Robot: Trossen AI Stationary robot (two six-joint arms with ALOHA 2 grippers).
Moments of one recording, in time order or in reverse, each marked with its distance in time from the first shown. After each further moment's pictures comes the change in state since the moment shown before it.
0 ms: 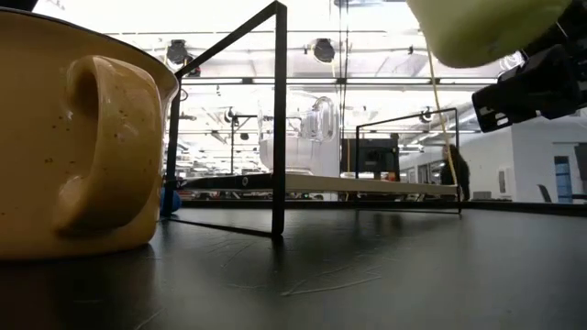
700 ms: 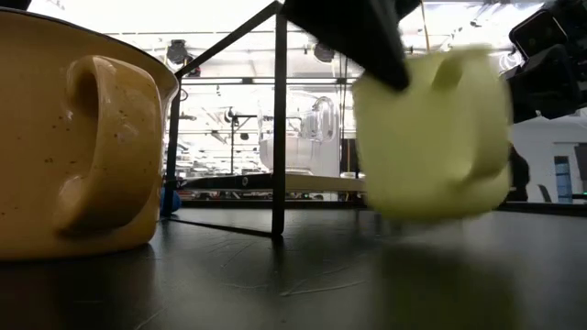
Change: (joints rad) left arm -0.039 0.001 -0.326 0.092 -0.007 0.193; right arm 0.000 0.000 0.000 0.001 0.000 0.000
